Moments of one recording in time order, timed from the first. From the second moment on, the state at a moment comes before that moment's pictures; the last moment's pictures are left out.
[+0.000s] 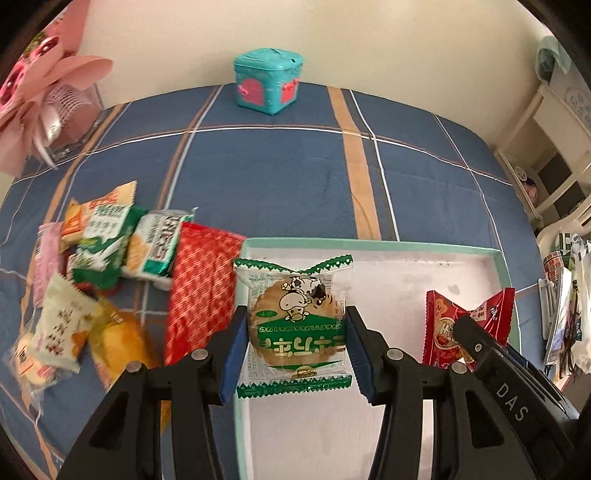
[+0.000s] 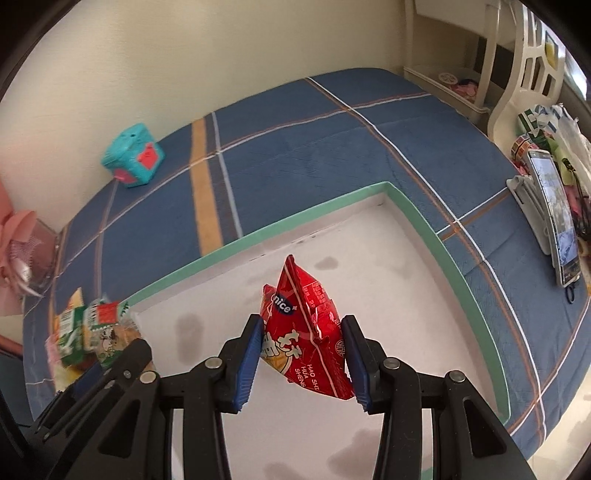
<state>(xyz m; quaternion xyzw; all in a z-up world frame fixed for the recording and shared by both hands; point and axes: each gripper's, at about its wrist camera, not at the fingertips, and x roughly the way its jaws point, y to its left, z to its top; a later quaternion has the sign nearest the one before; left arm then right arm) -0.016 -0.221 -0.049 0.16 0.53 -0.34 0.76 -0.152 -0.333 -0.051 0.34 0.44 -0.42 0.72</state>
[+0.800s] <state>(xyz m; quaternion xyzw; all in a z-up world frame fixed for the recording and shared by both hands) 0.001 -0.188 -0.037 0.17 0.53 -0.30 0.78 -0.151 -0.319 -0.023 0.30 0.45 -0.41 0.73</state>
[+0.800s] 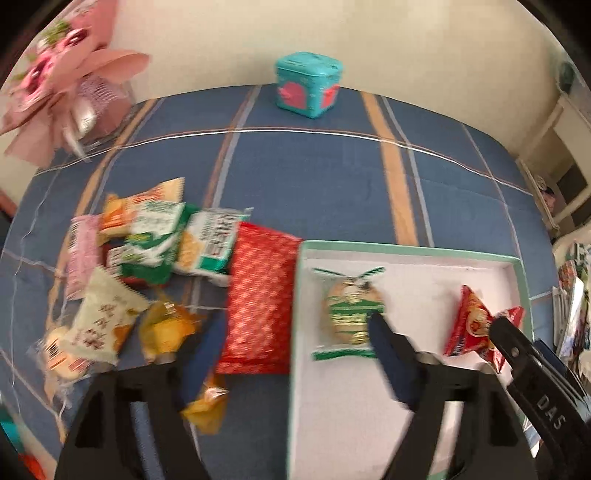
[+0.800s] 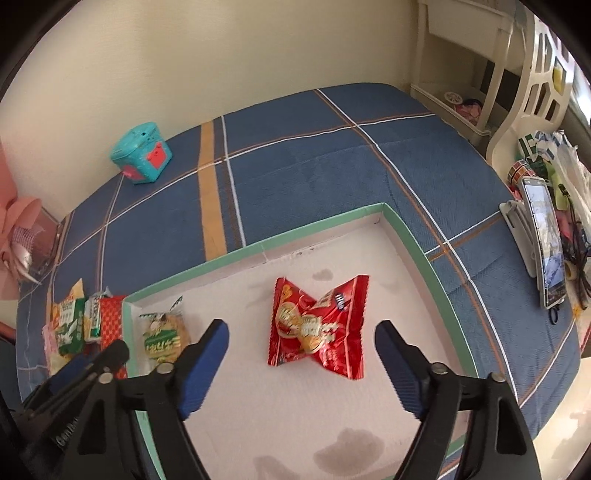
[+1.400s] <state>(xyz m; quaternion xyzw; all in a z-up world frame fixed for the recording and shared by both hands) 0.011 -0.112 -0.013 0.18 0.47 -0.22 0.83 -0.142 -0.264 -0.014 0.29 0.43 -0.35 0.78</state>
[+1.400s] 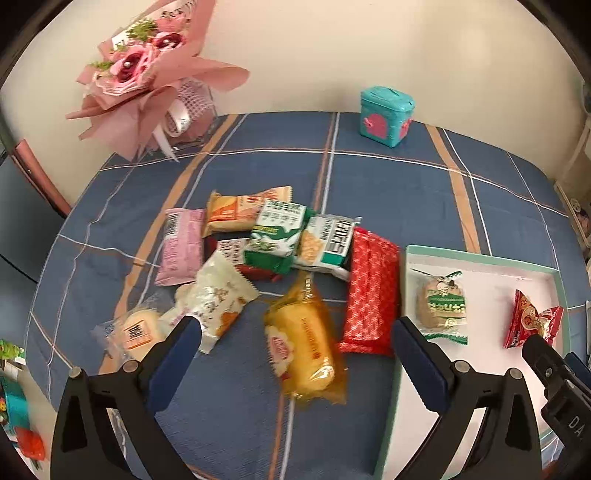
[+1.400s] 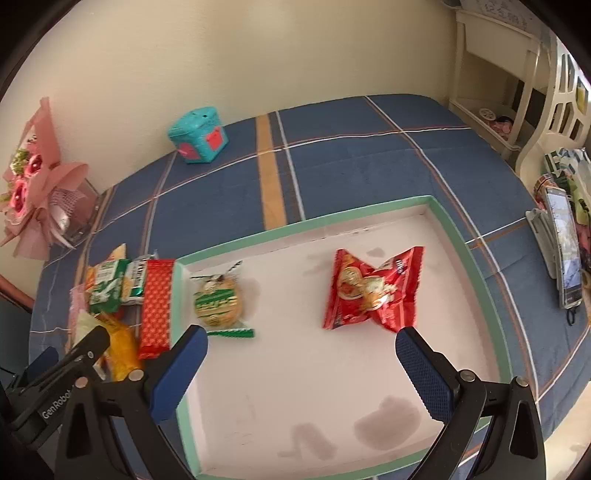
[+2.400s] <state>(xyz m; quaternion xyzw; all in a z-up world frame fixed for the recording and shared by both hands) 0.093 0.011 -0.018 0.08 0.50 -0.11 0.86 -0.040 -0.145 -0.023 0.20 0.45 -0.21 0.84</state>
